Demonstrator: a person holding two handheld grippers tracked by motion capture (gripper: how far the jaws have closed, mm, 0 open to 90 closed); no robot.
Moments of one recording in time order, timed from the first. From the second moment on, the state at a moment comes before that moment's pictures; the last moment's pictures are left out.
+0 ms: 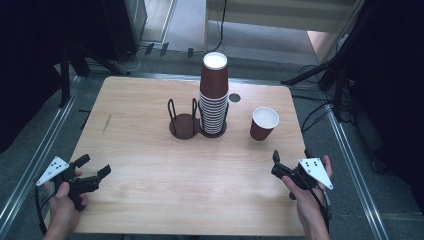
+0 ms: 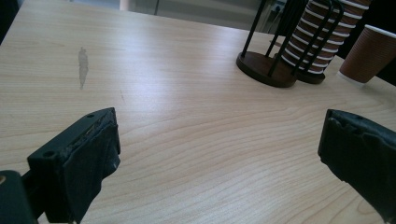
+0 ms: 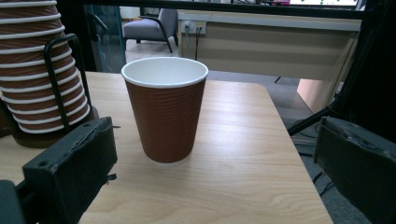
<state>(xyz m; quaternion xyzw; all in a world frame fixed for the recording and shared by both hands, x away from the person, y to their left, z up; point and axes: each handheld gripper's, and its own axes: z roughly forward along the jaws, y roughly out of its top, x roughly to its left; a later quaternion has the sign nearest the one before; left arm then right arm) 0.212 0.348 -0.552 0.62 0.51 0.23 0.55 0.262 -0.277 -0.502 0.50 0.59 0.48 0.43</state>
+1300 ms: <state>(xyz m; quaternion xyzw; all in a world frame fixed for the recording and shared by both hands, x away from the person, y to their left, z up) 0.212 0.348 -0.551 0.63 0.50 0.23 0.55 0.211 -0.328 -0.542 0.55 0.57 0.45 0.42</state>
